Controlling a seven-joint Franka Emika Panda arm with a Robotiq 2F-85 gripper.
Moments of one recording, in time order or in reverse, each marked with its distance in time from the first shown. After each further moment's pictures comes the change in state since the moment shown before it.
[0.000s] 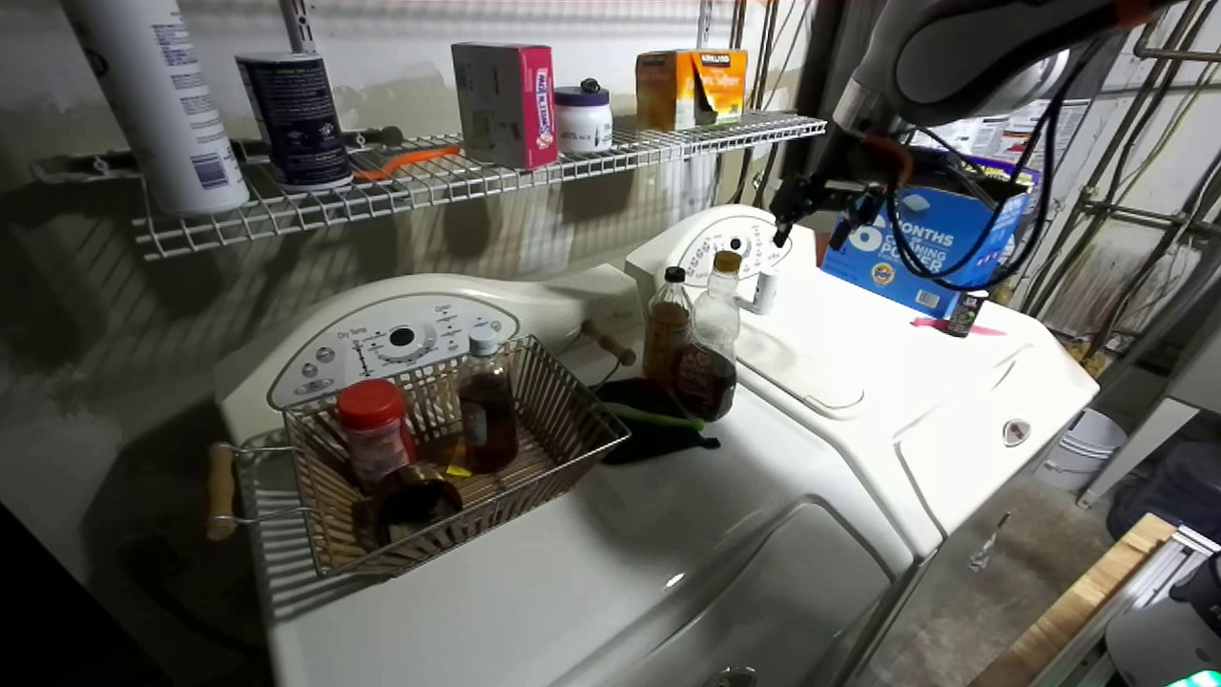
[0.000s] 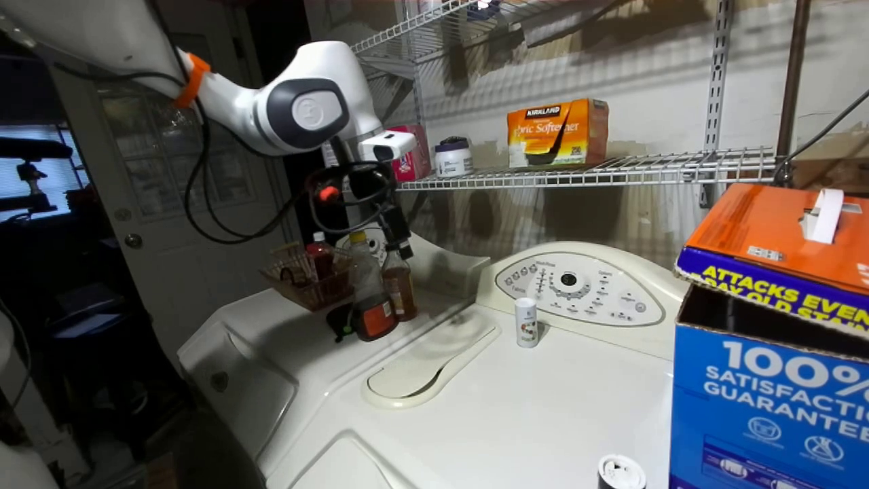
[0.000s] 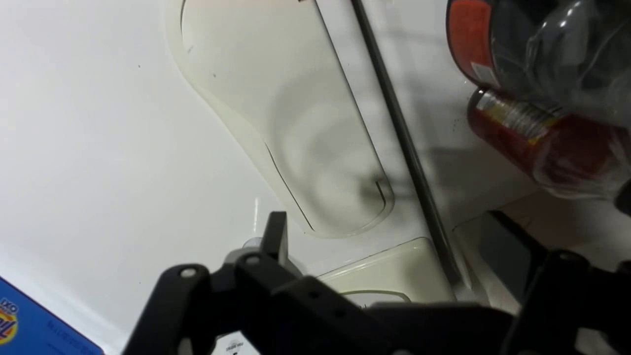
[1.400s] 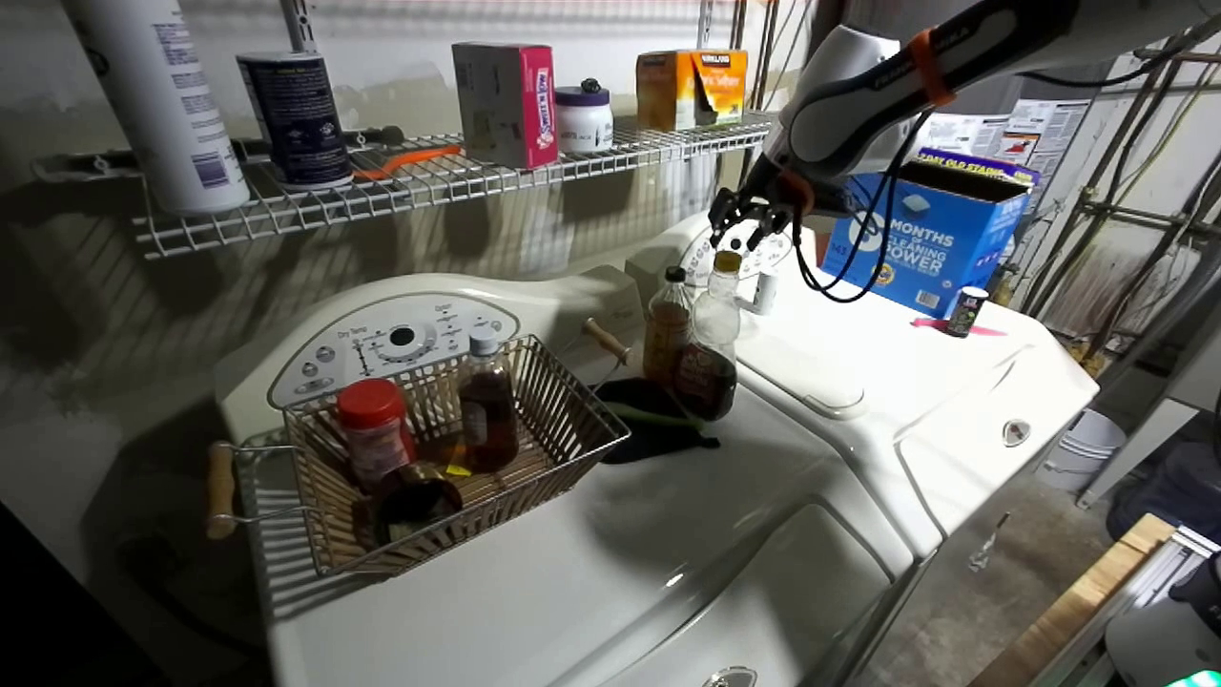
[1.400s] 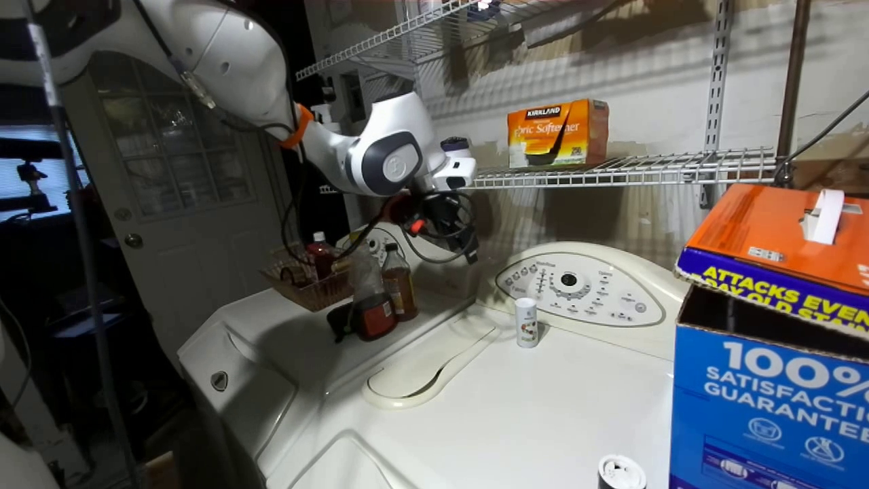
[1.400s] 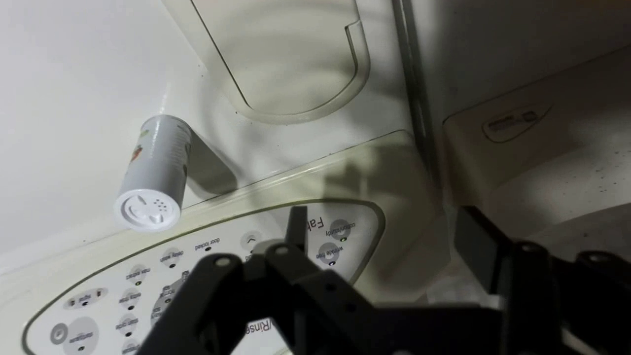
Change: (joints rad) arm 0.080 0.408 -0.106 0.287 0.003 0.301 -0.116
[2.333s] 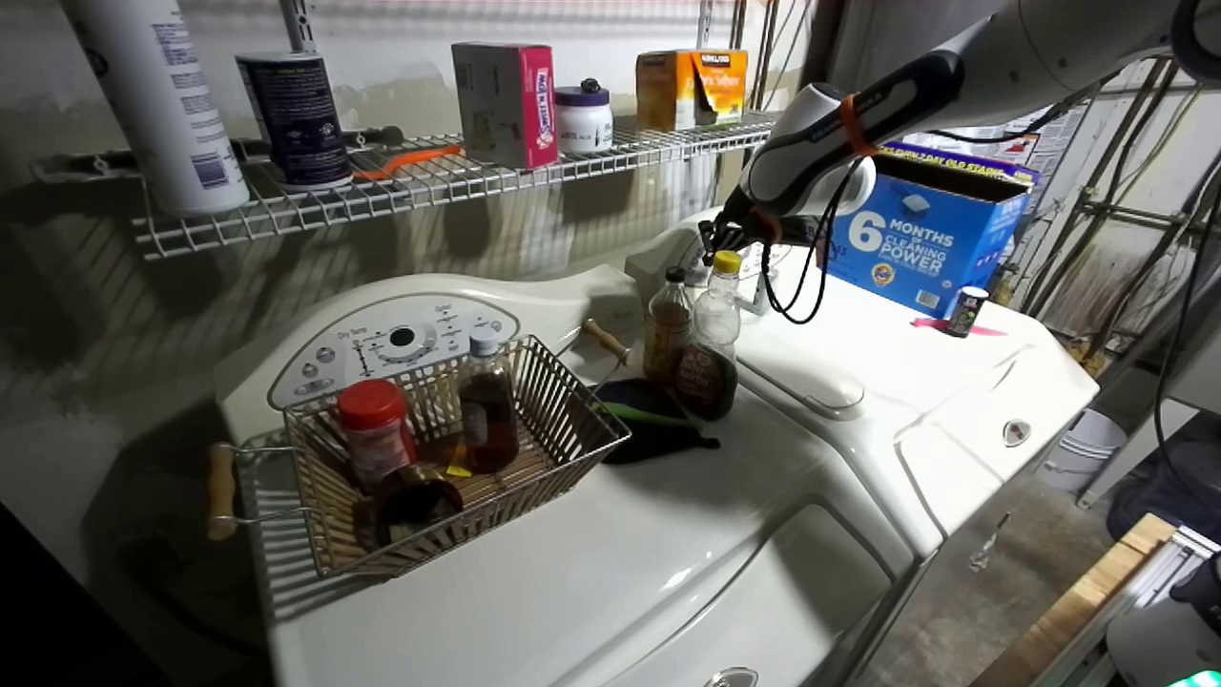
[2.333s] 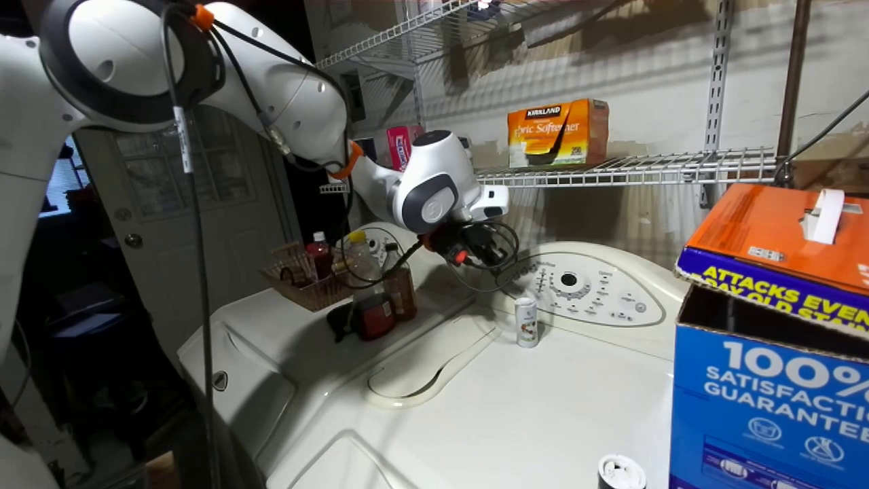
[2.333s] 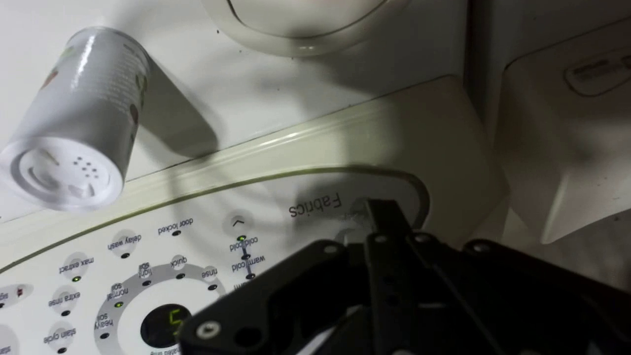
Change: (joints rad) arm -0.018 0.257 -0.011 0.194 0.087 0.141 -0.160
